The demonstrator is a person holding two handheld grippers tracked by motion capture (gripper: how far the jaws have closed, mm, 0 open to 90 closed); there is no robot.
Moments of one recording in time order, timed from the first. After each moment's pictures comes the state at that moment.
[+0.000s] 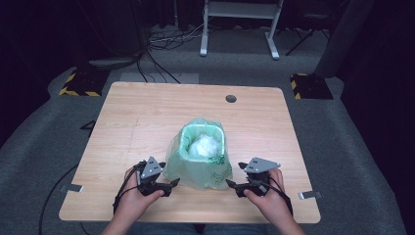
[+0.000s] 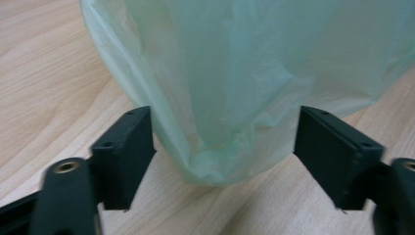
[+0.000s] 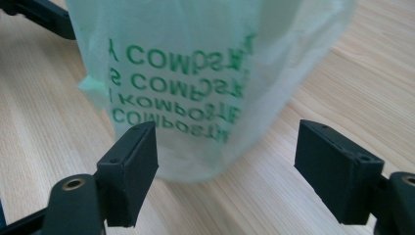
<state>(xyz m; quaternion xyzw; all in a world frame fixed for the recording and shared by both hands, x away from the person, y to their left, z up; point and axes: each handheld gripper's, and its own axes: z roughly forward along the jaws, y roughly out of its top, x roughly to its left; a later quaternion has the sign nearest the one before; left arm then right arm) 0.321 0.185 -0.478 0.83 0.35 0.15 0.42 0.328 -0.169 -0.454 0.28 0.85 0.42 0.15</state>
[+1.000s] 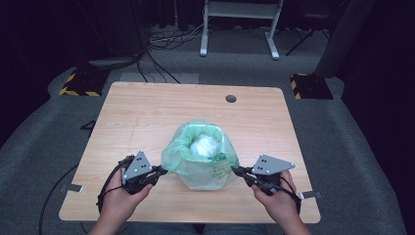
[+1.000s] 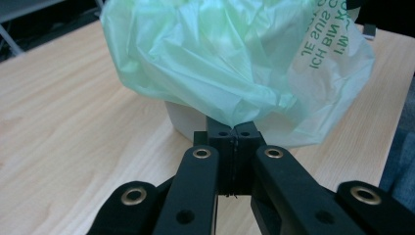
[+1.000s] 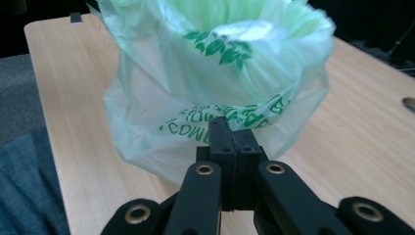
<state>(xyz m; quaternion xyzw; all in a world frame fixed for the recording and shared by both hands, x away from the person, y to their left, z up) 0.292 0.197 -0.393 0.82 0.28 0.19 0.46 0.307 -0.175 -0.390 0.22 0.84 0.46 0.18</state>
